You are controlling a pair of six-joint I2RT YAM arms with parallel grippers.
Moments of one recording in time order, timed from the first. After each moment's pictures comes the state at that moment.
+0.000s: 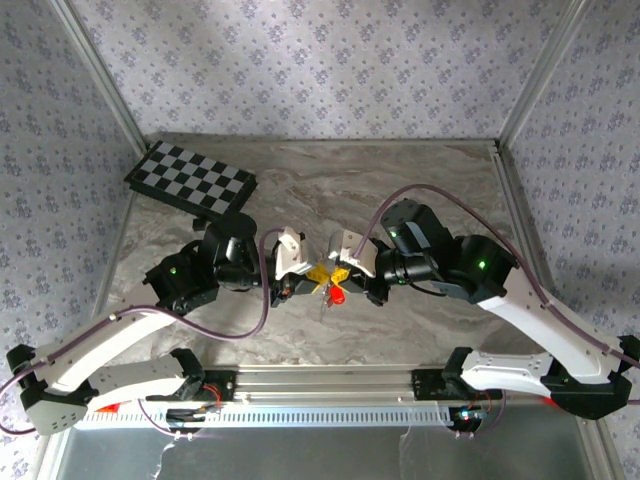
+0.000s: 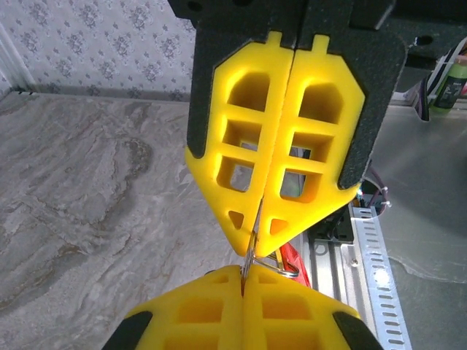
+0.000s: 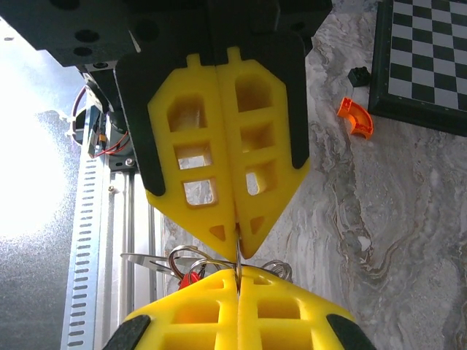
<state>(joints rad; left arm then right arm) -0.95 1.00 1.09 -0.50 0.50 0.19 0.97 1.09 1.40 -0.97 -0.33 -0.34</state>
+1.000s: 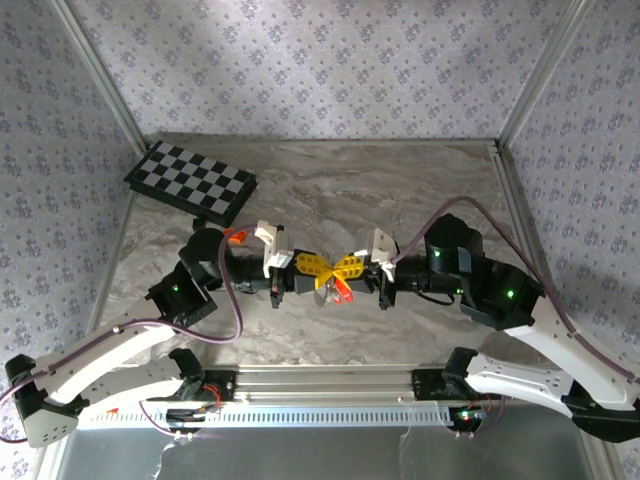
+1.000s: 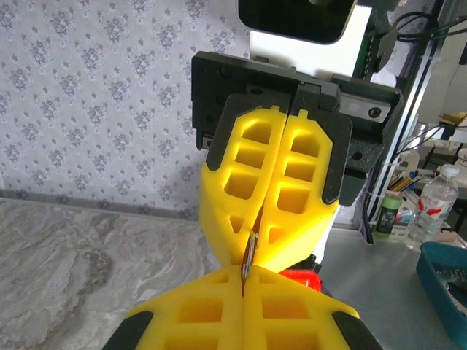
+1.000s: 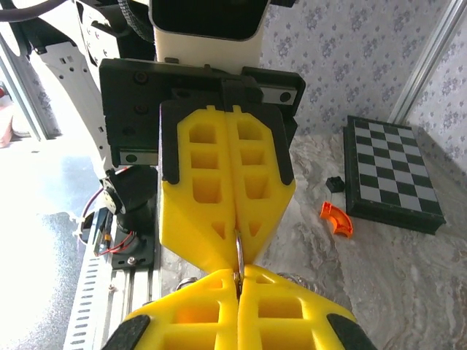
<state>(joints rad) -0.95 0.89 0.86 0.08 0.62 -0.16 0.97 0.88 1.19 -0.59 -0.38 -0.22</state>
